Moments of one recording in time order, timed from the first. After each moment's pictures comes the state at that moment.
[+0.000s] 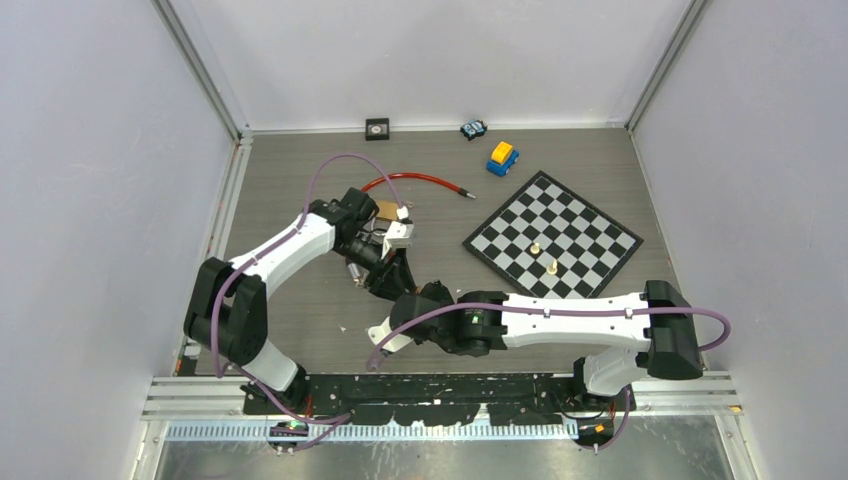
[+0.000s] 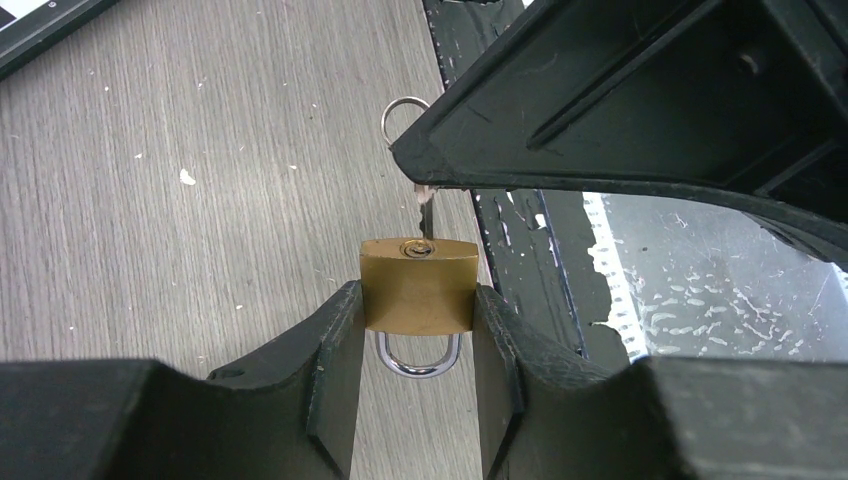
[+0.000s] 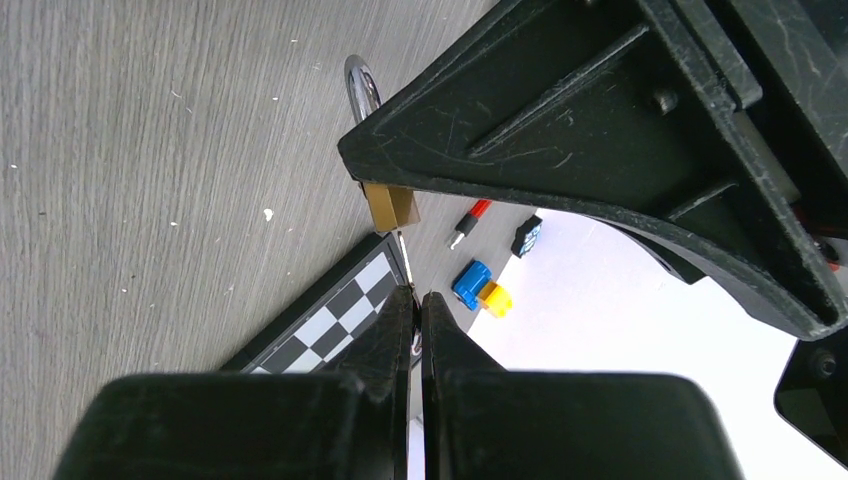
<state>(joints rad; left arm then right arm) -0.46 1.56 1.11 -0.95 1.19 0.99 1.42 1.47 1.19 -0.65 0.57 -0.91</state>
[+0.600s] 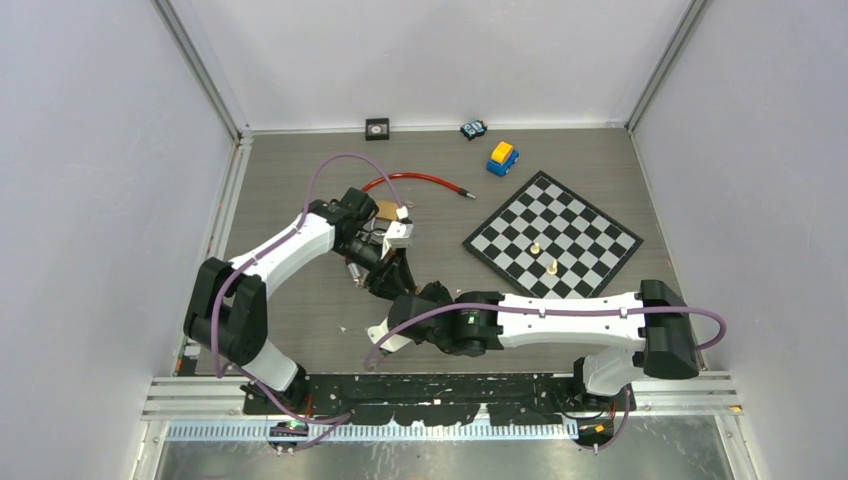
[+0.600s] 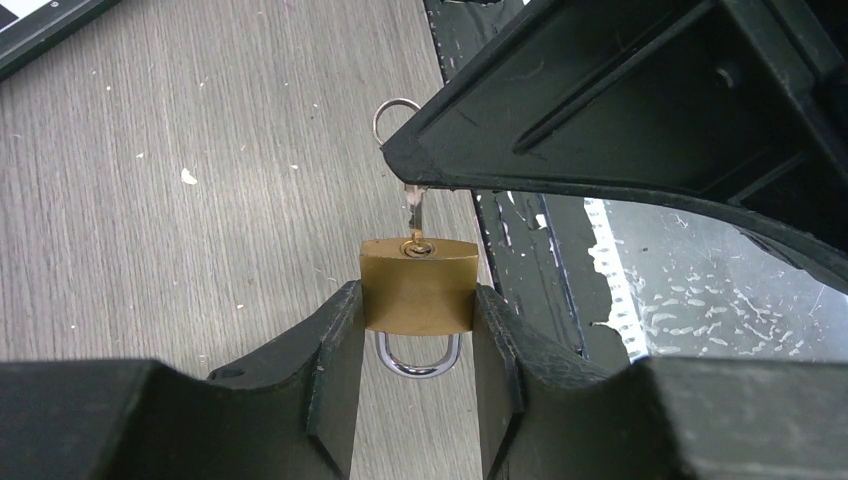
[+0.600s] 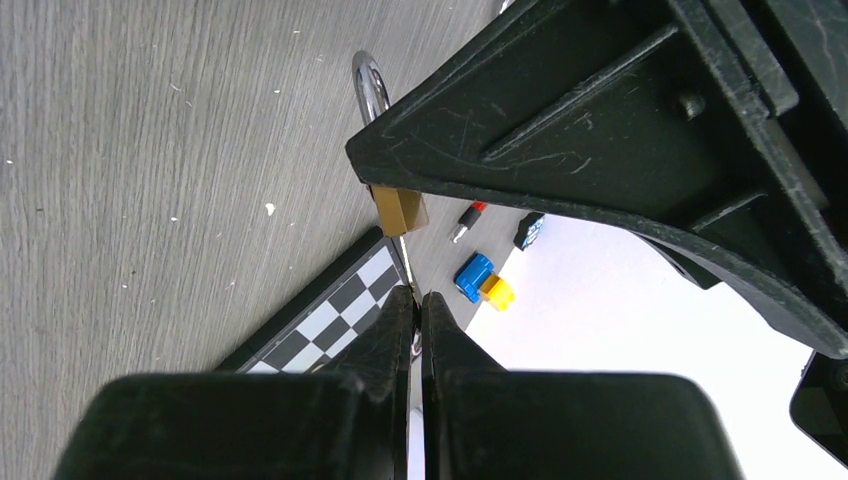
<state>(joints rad) -0.46 1.56 1.11 -0.95 1.19 0.99 1.42 1.50 1.19 -0.66 0.59 -0.91</state>
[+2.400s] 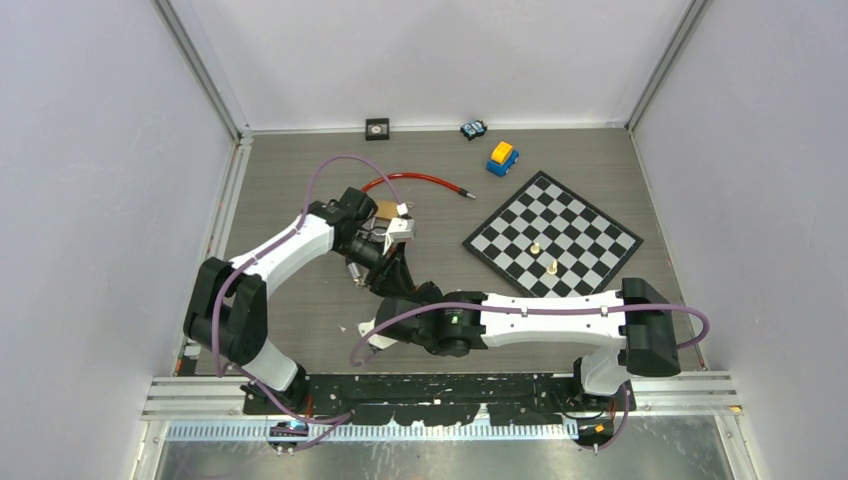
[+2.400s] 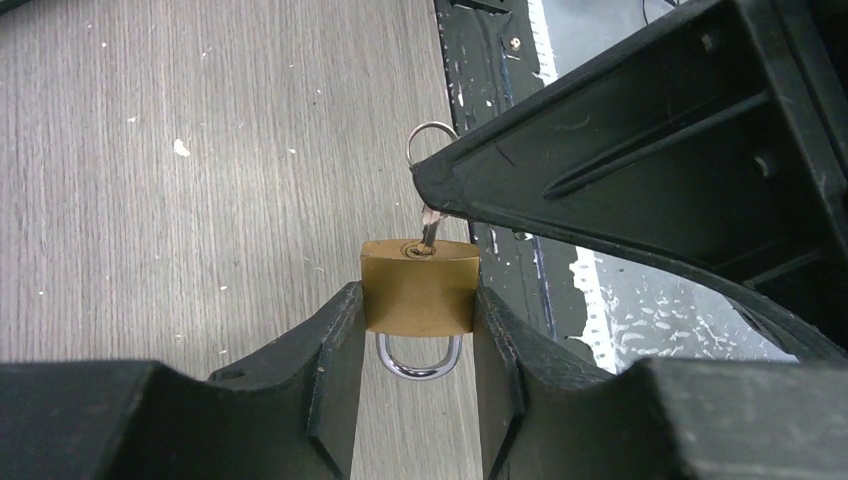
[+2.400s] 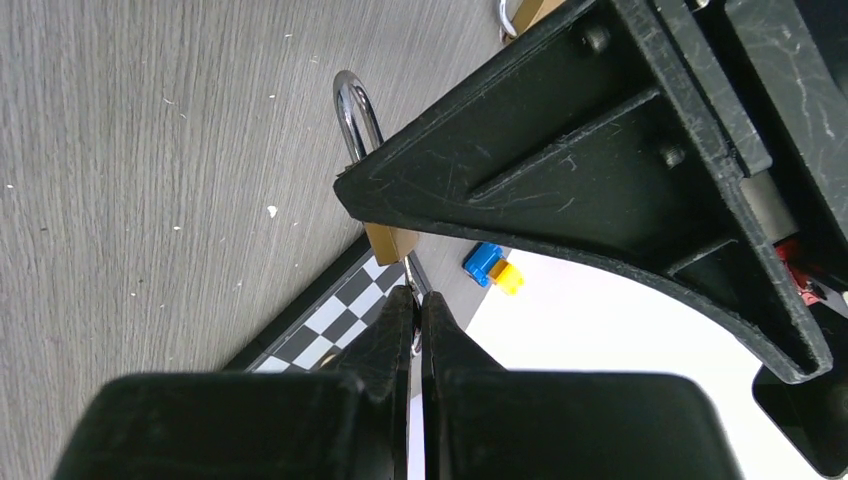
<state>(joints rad) -0.45 1.56 1.09 -0.89 1.18 0.84 1.43 1.58 1.27 -0.71 0.63 -0.83</state>
